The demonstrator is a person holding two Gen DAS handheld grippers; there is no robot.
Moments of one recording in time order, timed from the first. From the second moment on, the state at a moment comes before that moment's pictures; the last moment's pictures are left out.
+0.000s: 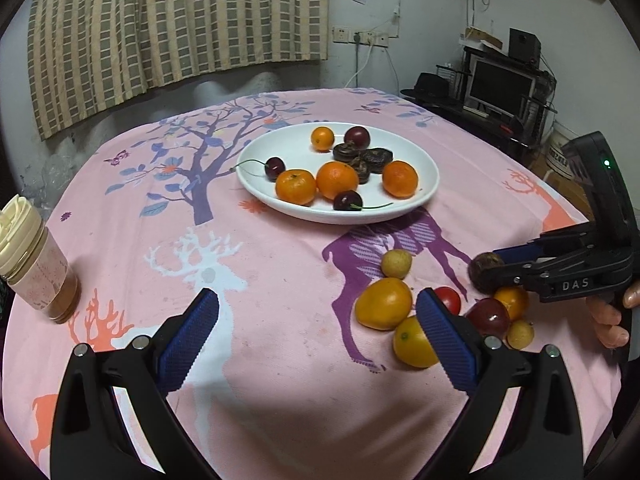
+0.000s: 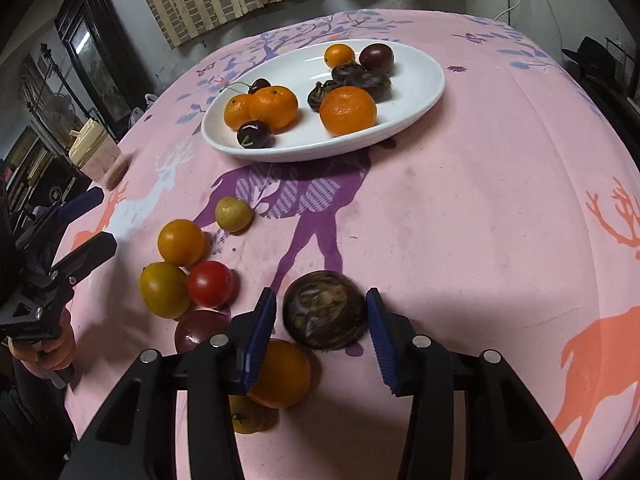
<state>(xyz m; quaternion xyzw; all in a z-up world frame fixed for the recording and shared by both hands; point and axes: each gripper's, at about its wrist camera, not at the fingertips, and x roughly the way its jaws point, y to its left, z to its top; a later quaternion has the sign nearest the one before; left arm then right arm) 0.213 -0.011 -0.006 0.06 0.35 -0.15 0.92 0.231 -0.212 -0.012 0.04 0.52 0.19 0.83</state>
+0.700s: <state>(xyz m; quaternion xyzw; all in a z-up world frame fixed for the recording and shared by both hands) 0.198 -0.058 -0.035 0.11 0.40 -0.28 0.86 0.230 -0.228 0.011 0.10 0.47 0.22 0.85</state>
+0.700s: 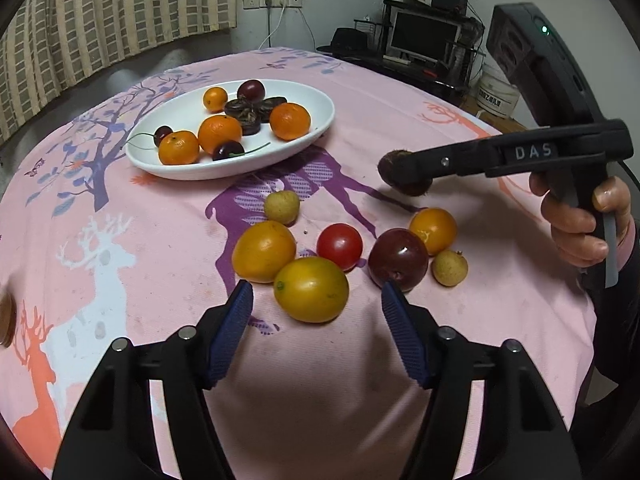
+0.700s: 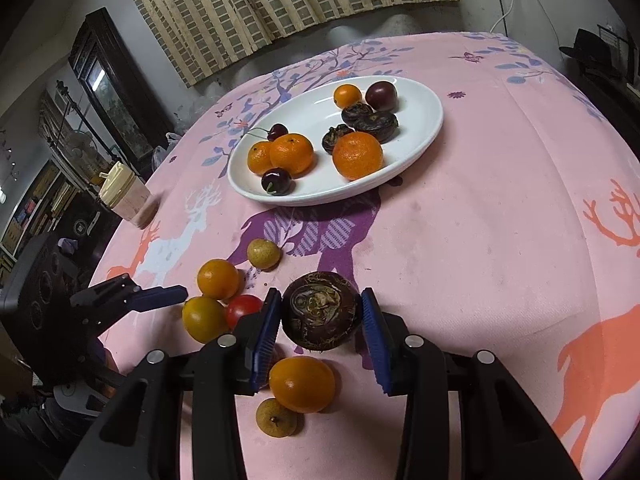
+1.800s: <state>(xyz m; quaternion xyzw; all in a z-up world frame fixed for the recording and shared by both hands) 0.342 -0.039 0.026 0.00 0.35 -0.15 0.92 0.314 -0.210 0.037 0.10 0.37 0.14 0.91</state>
